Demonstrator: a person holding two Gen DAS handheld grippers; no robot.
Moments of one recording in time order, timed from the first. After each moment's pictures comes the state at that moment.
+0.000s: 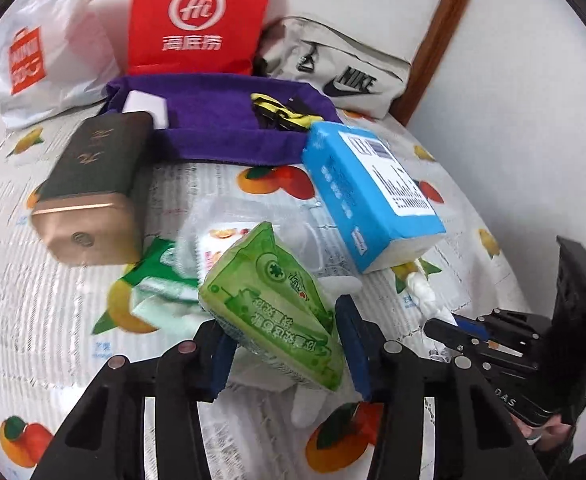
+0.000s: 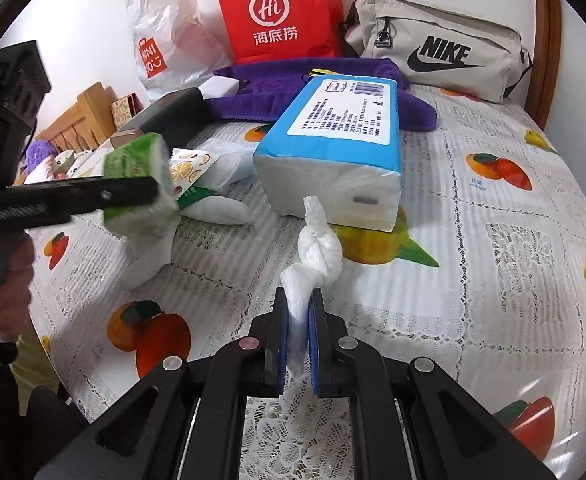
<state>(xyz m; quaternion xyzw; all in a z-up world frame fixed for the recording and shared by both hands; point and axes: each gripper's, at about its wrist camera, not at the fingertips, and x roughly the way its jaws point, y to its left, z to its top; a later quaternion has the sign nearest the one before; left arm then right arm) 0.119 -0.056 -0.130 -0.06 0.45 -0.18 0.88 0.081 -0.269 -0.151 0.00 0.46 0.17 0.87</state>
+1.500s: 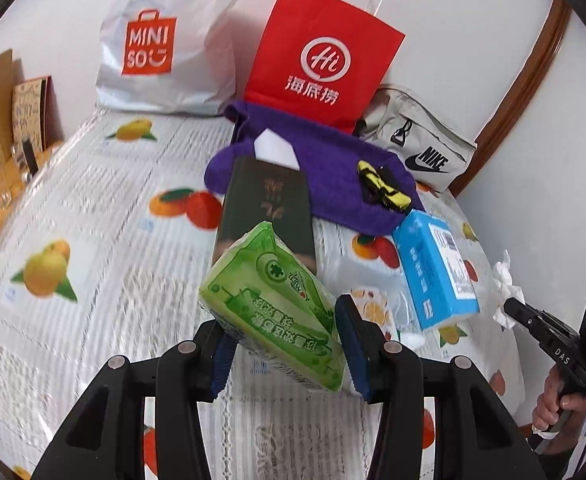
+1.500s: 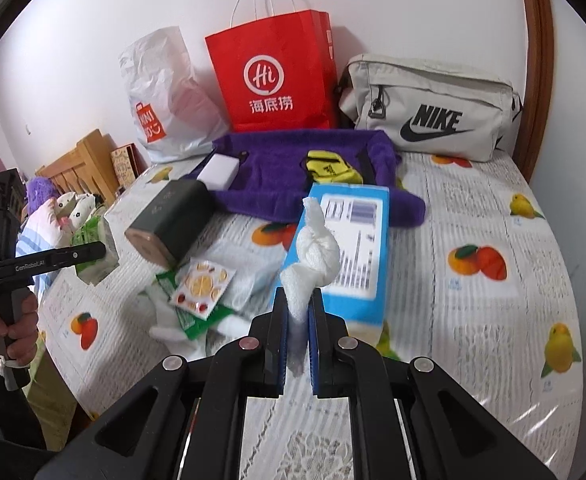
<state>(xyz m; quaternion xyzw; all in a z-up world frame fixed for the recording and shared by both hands) 0.131 0.058 -0.087 -0.15 0.43 -0.09 0.89 0.126 -0.266 -0.059 0.03 0.41 0.16 0.90</state>
